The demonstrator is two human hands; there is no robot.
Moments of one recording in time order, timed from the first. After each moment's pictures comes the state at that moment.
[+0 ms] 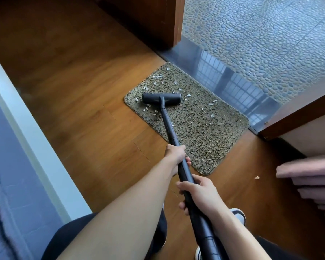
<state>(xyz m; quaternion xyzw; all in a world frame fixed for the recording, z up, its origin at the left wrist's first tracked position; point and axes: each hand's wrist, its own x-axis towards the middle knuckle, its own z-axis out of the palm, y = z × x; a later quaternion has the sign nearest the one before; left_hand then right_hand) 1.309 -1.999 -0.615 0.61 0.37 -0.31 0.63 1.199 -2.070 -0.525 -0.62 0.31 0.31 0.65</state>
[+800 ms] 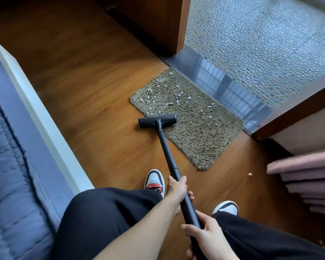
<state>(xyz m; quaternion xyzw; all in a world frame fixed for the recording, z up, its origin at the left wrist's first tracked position) 1.160 -1.987 -0.596 0.57 0.41 -0.31 0.65 1.072 -2.072 -0.504 -0.66 0.27 0.36 0.61</state>
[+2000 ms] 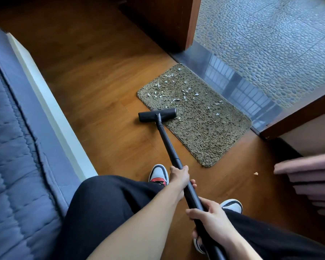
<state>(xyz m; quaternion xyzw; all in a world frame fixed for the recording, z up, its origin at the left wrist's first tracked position) 1.177 -1.986 -0.597 0.57 0.43 -0.29 0.64 1.085 -2.081 -0.521 -0.65 0.24 0.38 0.61</state>
